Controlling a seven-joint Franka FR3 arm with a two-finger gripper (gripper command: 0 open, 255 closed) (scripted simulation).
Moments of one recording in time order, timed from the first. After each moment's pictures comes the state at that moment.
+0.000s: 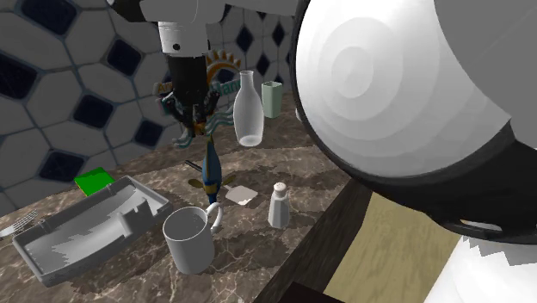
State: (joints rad) arm 0.52 0.08 0.51 -1.61 0.04 1.60 -0.13
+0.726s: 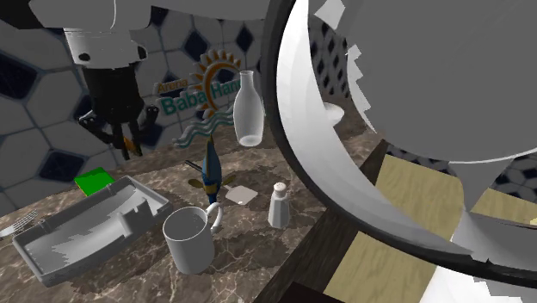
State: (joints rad) arm 0.66 0.10 0.62 -1.60 0.04 1.63 0.12
